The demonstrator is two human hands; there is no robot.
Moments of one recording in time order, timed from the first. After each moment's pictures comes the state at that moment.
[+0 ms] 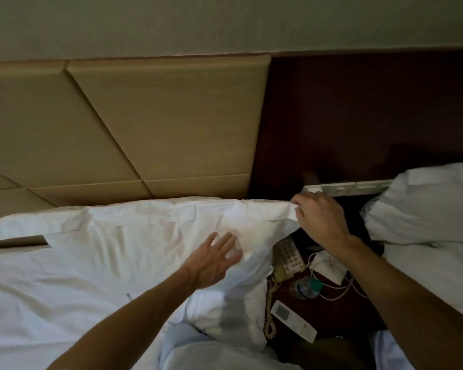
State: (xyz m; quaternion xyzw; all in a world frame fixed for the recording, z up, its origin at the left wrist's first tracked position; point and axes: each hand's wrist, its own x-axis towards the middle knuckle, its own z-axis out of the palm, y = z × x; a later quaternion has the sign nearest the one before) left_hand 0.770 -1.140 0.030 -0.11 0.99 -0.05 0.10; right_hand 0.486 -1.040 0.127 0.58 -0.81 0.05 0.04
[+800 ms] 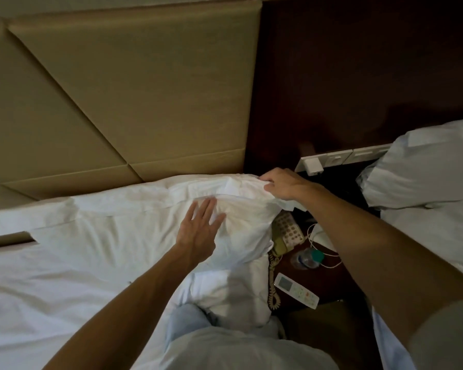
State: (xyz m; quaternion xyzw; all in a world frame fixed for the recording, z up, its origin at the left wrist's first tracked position) left_hand 0.772 -1.161 0.032 -0.24 0.95 -0.04 0.18; right_hand 0.507 -1.109 0.109 0.49 -0.80 0.03 -0.34
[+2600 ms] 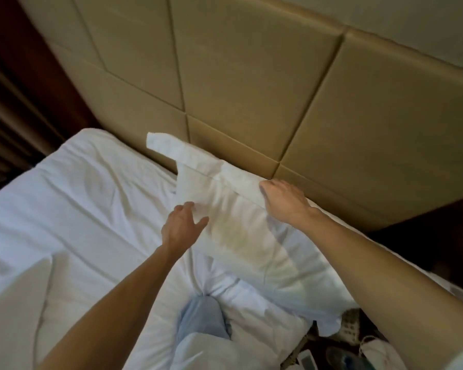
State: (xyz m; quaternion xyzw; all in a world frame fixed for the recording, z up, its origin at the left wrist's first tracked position) left_hand 1.004 -1.186 0.027 -0.77 0.57 0.26 -0.13; right_hand 0.750 -1.268 0.092 0.82 -0.56 -0.05 -0.08
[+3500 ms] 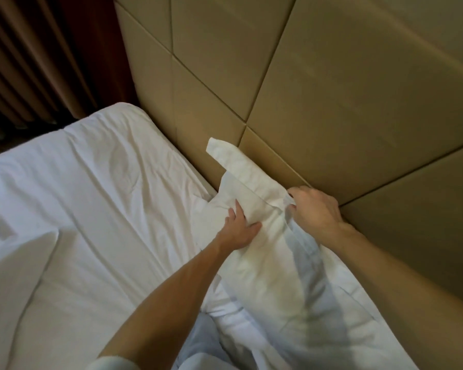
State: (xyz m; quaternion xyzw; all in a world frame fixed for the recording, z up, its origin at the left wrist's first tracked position) left_hand 0.984 -1.264 -0.011 -0.69 0.45 0.55 -0.16; right_hand 0.825 -1.338 0.114 0.84 -0.54 -0.10 -0.01
